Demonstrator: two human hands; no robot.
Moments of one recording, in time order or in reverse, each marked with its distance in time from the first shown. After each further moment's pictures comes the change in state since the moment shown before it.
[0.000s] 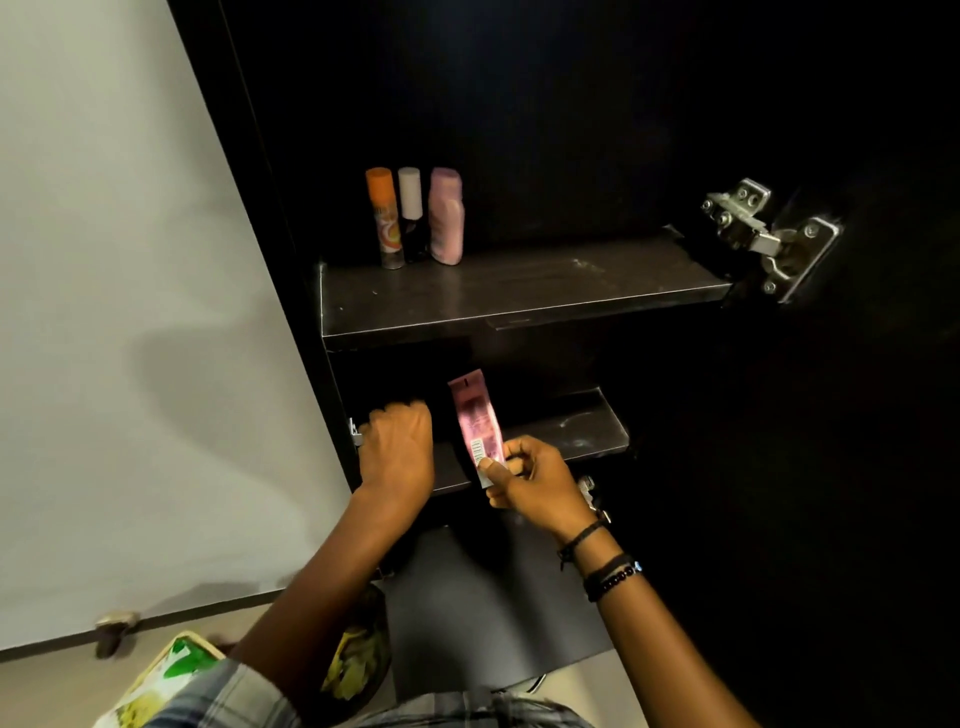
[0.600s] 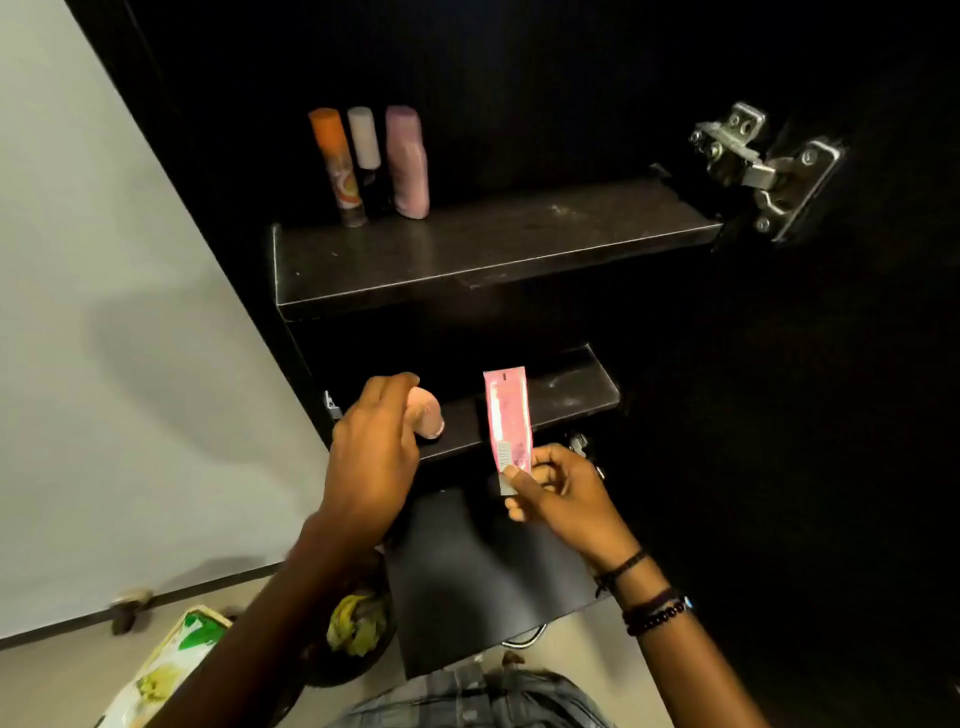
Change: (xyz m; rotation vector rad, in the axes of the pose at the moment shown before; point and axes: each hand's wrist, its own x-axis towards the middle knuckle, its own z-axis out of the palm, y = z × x) left_hand -0.038 -0.013 -0.005 -0.541 0.168 0.133; right_hand -0.051 0.027 -0.021 0.176 0.040 0.060
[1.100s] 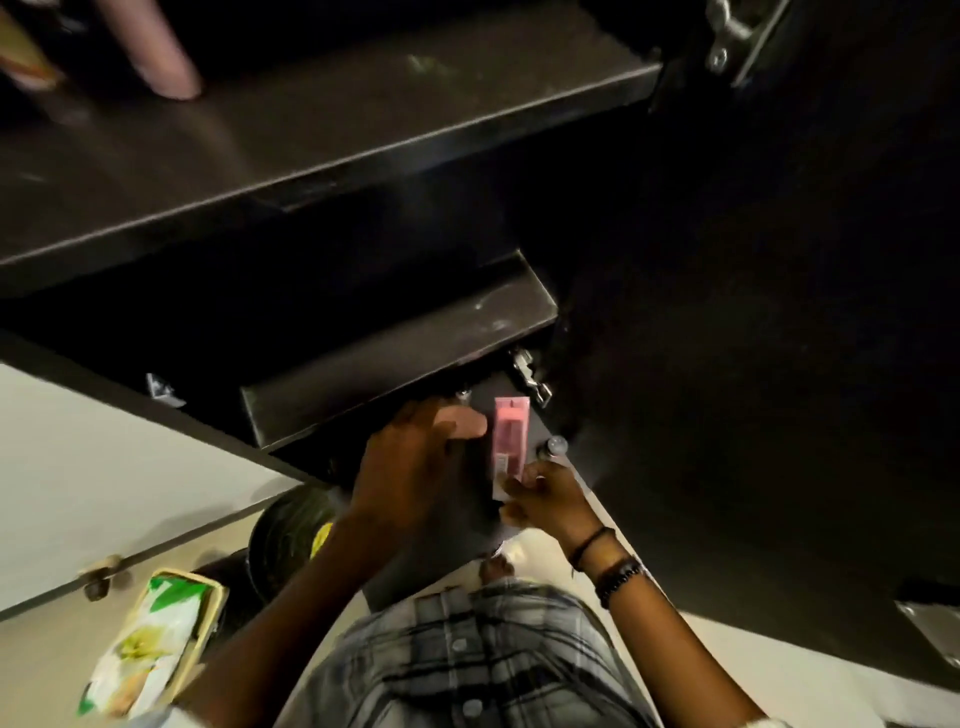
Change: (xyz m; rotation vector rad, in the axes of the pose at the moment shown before) left_hand -0.029 0.028 0.106 -0.050 -0.371 0.154; right_hand 0.002 0.128 -0.054 0.034 0.161 0.461
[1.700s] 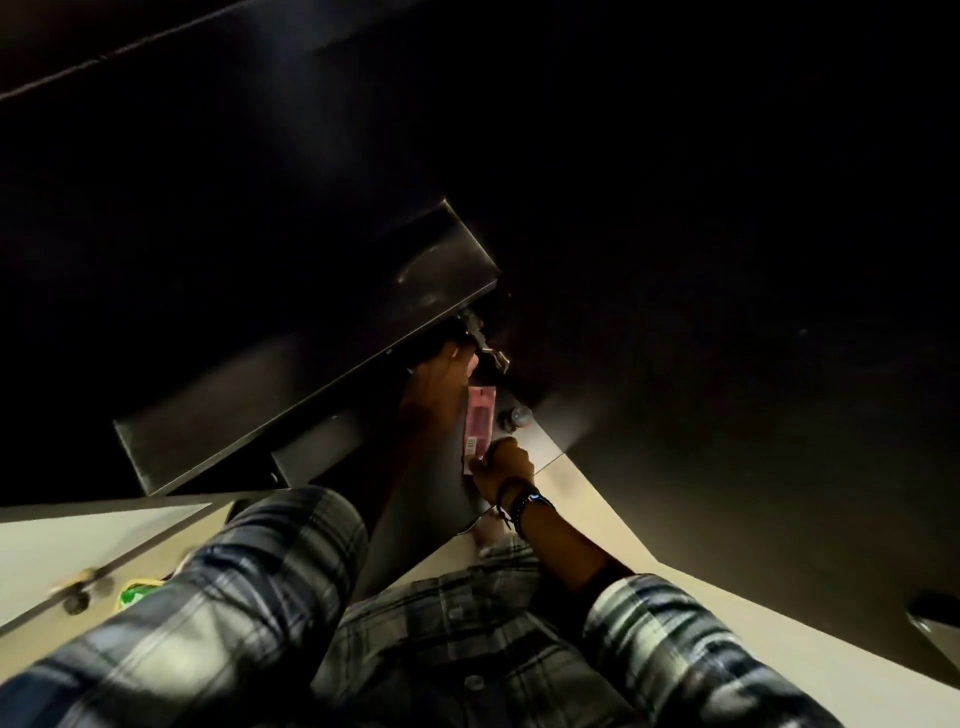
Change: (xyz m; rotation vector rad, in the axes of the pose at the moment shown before) left_hand 0.116 -0.014 0.152 0.255 -0.420 -0.082; right_hand 0.085 0.046 0.011 -0.523 0.219 0.271
